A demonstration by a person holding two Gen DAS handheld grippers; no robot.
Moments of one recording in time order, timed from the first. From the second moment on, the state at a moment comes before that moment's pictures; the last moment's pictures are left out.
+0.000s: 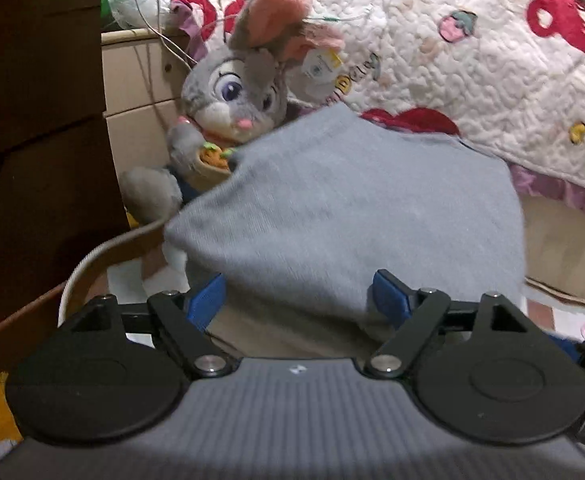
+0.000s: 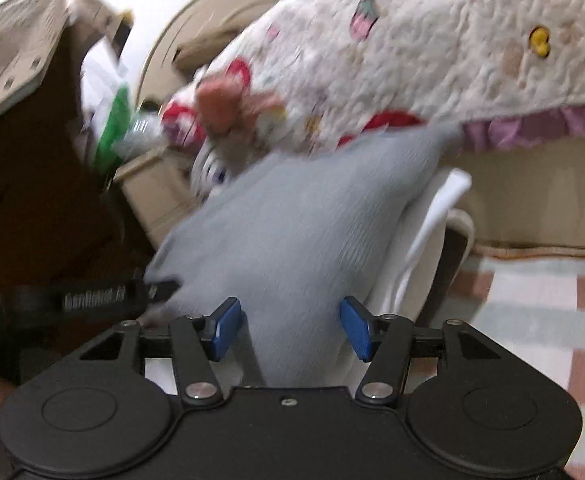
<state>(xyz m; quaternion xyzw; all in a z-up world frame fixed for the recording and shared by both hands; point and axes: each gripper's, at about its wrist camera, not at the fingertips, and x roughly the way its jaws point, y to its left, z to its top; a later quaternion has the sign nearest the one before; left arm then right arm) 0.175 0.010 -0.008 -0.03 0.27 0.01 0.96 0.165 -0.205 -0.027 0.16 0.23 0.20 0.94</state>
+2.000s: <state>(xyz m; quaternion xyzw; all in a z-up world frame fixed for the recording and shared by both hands) -0.052 -0.128 0.047 0.09 0.37 0.00 0.93 -0.083 -0.303 0.068 0.06 0.29 0.10 0.95</state>
